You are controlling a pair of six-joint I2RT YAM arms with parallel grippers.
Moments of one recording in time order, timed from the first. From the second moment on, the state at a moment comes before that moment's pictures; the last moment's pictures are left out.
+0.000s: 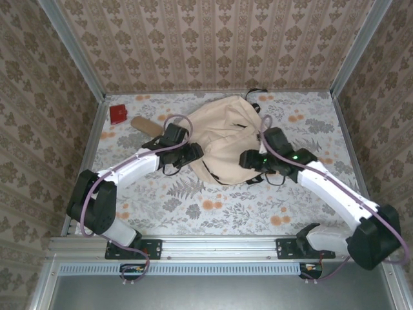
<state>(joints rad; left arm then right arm) -0.57 1.53 0.98 -0.39 0.17 -0.86 0.51 1.24 0.95 -0.62 -0.16 0.65</state>
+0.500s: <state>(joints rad) -0.53 1.53 0.90 -0.31 0.21 -0.93 0.66 1.63 1.05 -0.50 -0.26 0.72</state>
